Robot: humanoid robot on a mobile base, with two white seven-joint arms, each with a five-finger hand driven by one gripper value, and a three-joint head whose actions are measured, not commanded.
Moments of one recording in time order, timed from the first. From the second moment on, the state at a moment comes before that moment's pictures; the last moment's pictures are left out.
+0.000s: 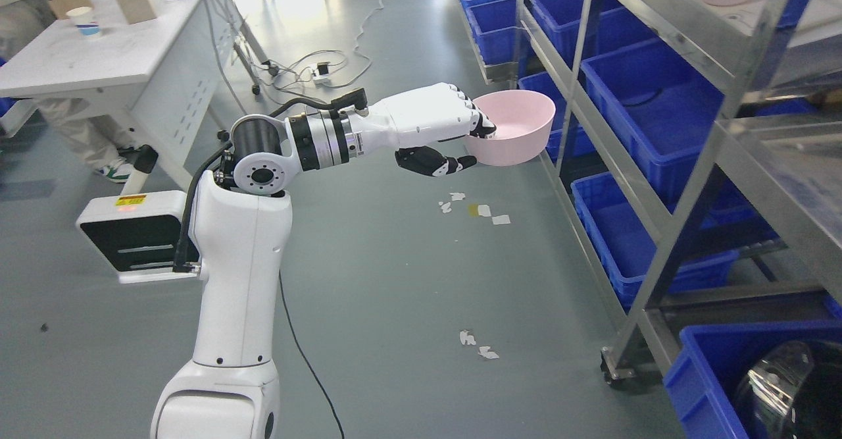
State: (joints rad) left arm -0.69 0.00 -0.02 -1.44 -0.56 -0.78 -1.08; right arm 0.00 0.00 0.05 0.00 0.05 -0.08 -0.02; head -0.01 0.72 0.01
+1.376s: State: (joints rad) left arm -0.67 0.00 -0.06 -1.45 -0.56 -0.78 -1.07; right arm 0.00 0.00 0.05 0.00 0.05 -0.08 -0.02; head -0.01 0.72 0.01
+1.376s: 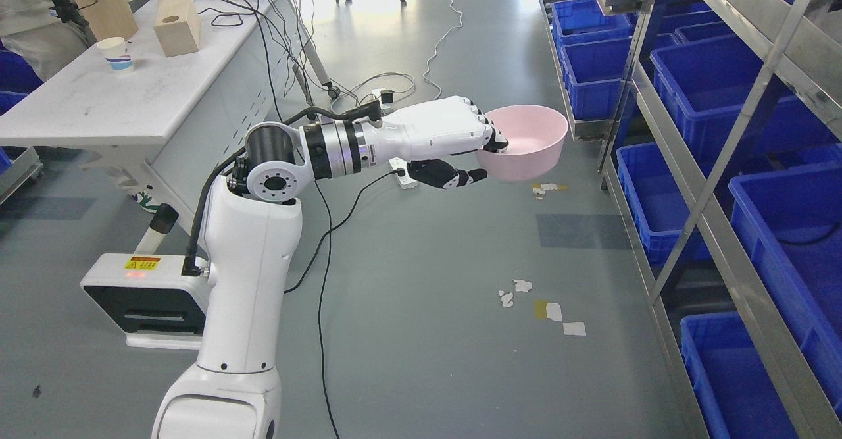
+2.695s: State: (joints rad) left arm -0.68 0.00 -0.07 -1.45 -0.56 -0.78 -1.02; right arm 0.00 0.00 0.05 0.00 0.05 -0.08 -0.02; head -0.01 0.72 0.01
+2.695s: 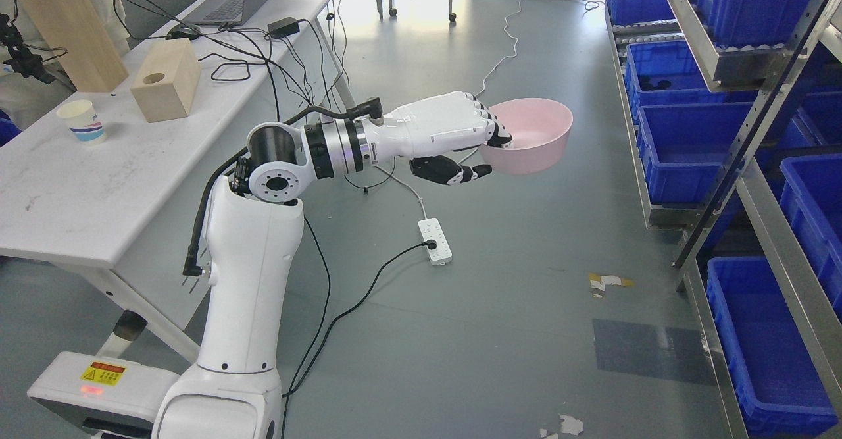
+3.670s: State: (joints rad) left arm -0.74 0.00 -0.13 -1.45 -0.56 -0.78 -0.99; right arm 0.00 0.00 0.05 0.00 0.05 -0.08 -0.02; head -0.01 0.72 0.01
